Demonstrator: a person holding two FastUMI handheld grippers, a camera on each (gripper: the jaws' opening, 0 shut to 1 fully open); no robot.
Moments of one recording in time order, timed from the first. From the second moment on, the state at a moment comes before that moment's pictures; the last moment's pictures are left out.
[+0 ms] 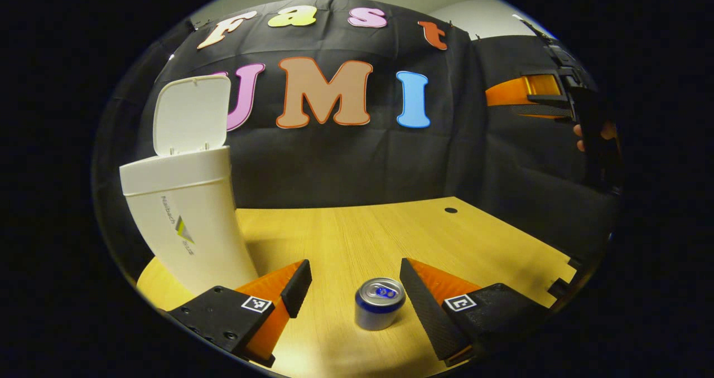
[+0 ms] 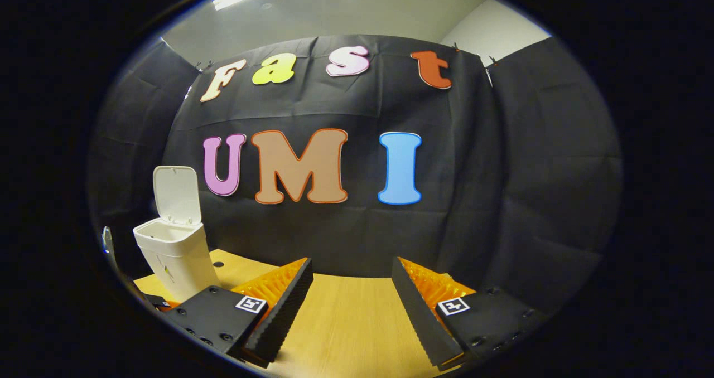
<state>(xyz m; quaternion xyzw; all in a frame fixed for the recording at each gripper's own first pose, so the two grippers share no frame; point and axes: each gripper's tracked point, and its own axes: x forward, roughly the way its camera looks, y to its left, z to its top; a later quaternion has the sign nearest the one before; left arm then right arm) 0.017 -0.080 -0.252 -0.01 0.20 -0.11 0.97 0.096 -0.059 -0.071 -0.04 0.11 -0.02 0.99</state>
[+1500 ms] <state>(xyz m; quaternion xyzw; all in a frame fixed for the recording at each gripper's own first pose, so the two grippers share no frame) 0.090 -0.033 -0.155 0.01 0.14 -0.06 0.99 0.065 -0.054 -0.117 -0.01 0.15 0.00 0.99</state>
